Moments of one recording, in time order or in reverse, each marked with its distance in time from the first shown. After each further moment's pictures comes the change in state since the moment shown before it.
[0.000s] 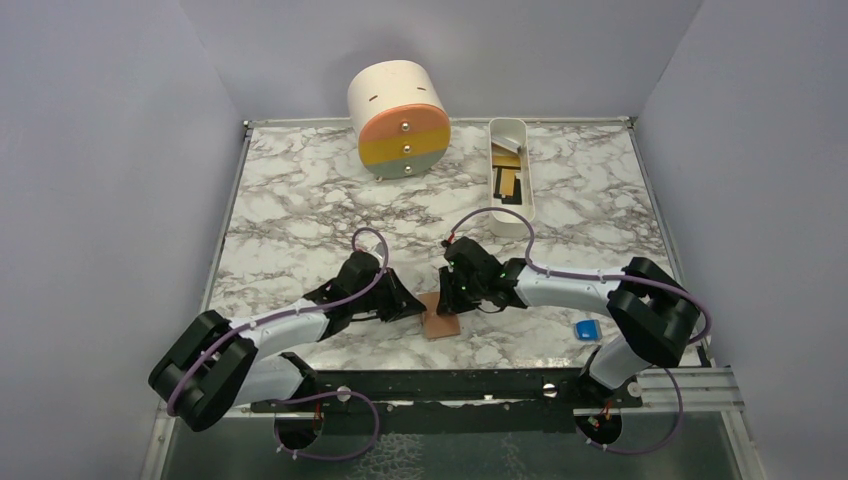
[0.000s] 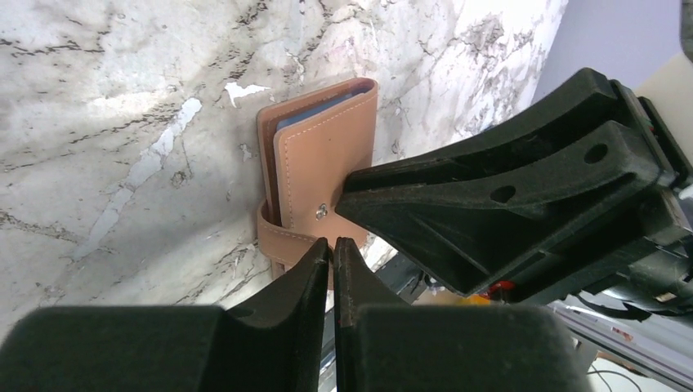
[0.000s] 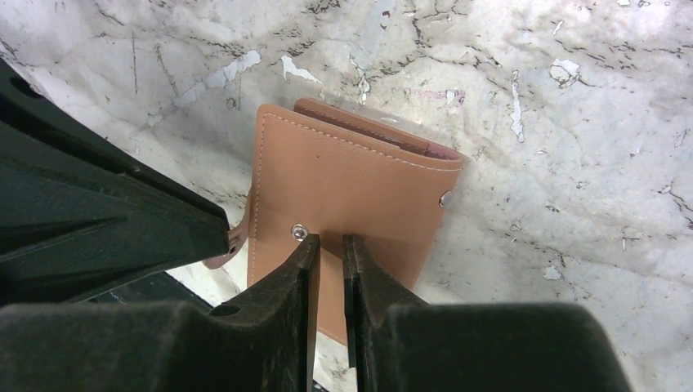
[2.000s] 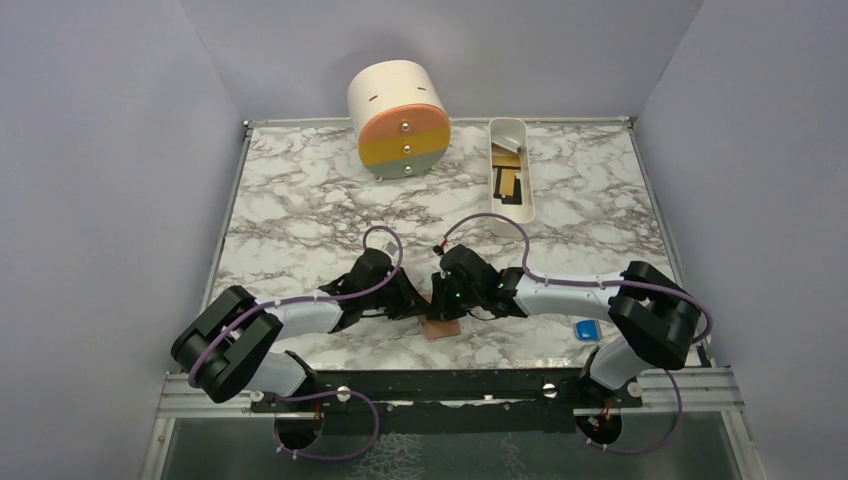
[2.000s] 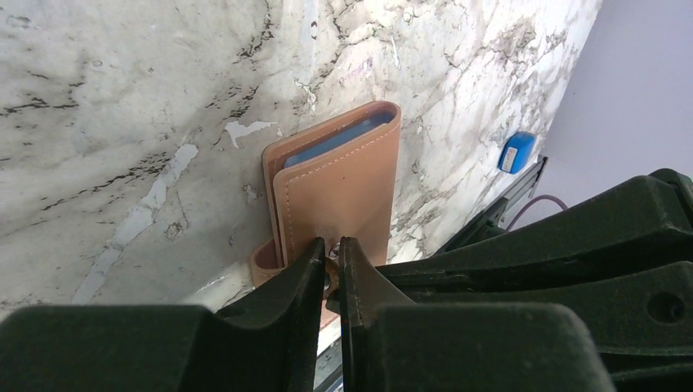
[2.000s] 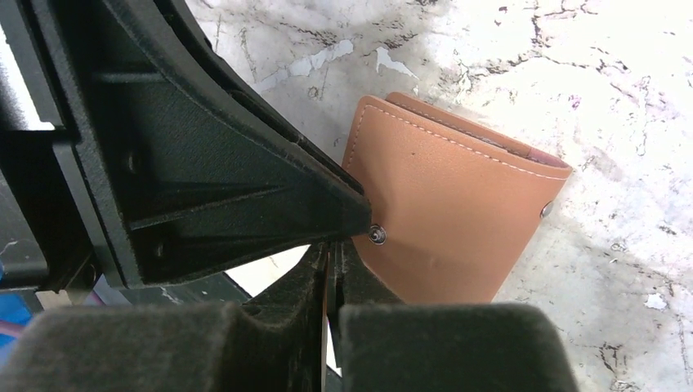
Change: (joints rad) left arm -0.030 0.176 0.050 0.076 -0.016 0.021; right arm 0.062 -0.020 -0.031 0.119 -0.027 0.037
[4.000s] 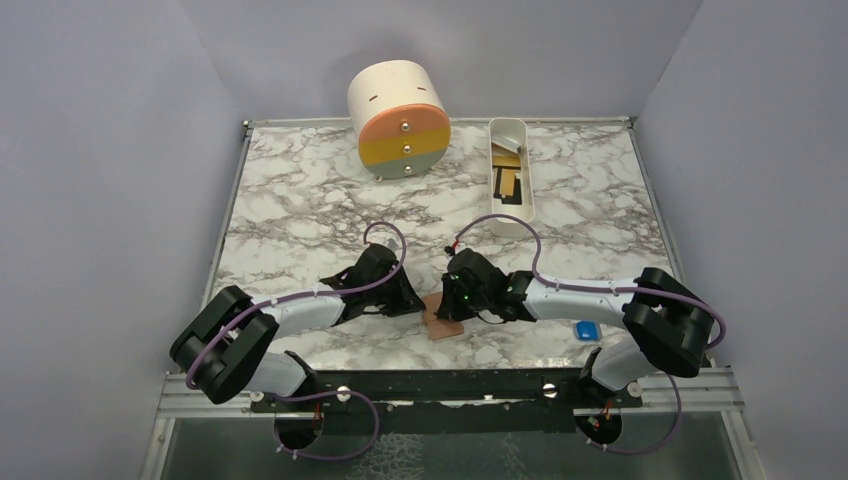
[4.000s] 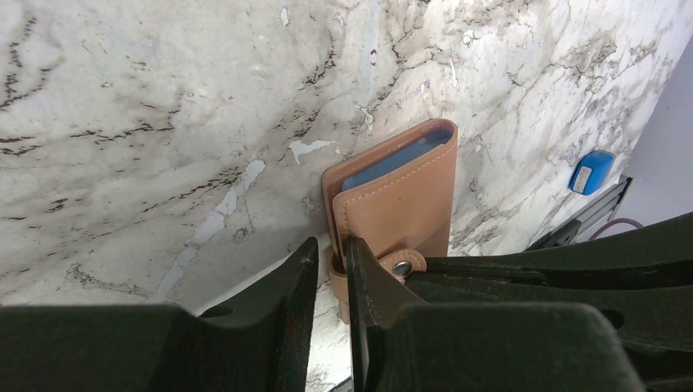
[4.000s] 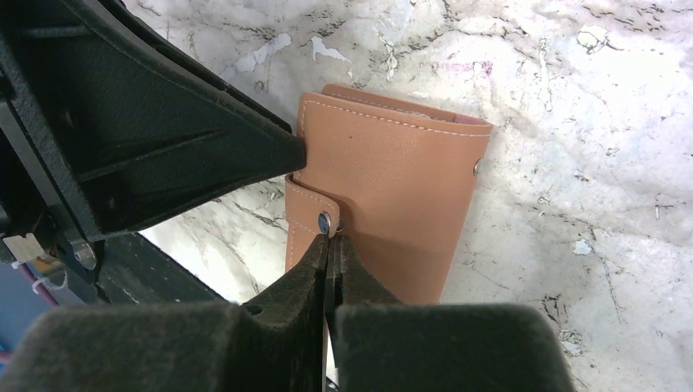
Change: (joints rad) left arm -0.002 -0.010 0.081 -0.210 -0.107 0.134; right arm 0.001 -0.069 -0.050 -0.041 0.094 0.019
